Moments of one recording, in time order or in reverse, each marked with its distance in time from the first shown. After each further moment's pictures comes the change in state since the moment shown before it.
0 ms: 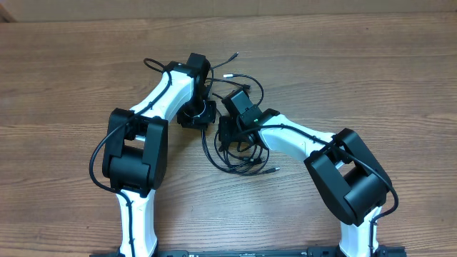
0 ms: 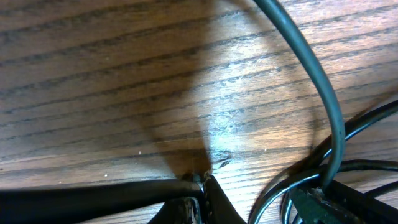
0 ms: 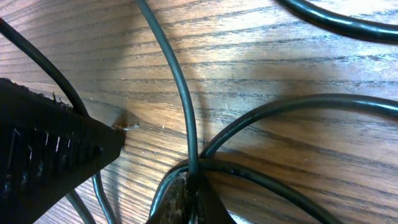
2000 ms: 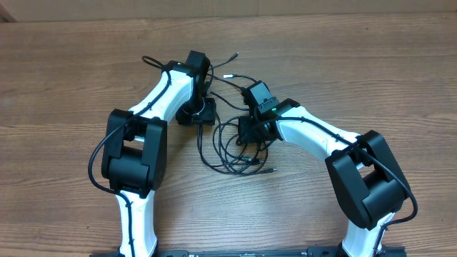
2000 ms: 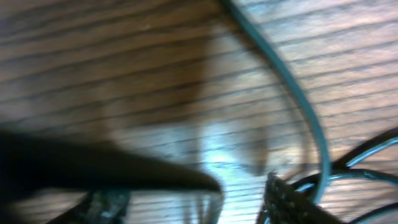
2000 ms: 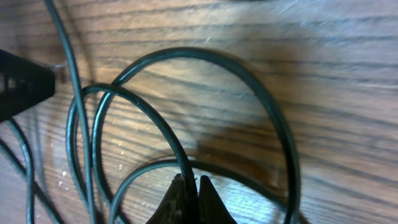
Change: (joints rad) left arm 0.003 -0.008 0.003 0.023 -0.063 -0.006; right arm -0.103 -0.081 -0.002 -0.252 -0.053 -0.135
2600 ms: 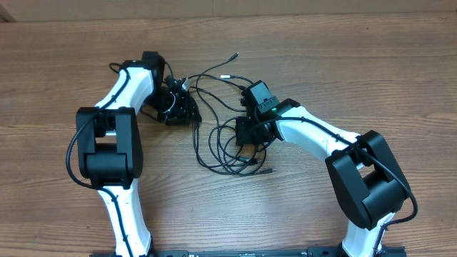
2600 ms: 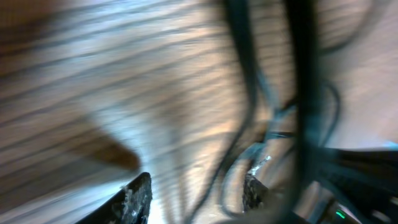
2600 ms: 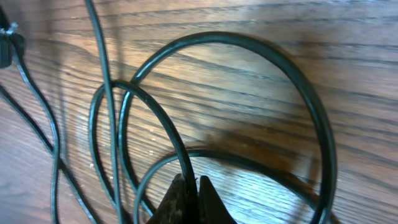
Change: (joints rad) left arm 0.241 0.030 -0.007 -0.039 0.523 0.262; right arm 0.000 0.000 0.000 0.013 -0.098 0.001
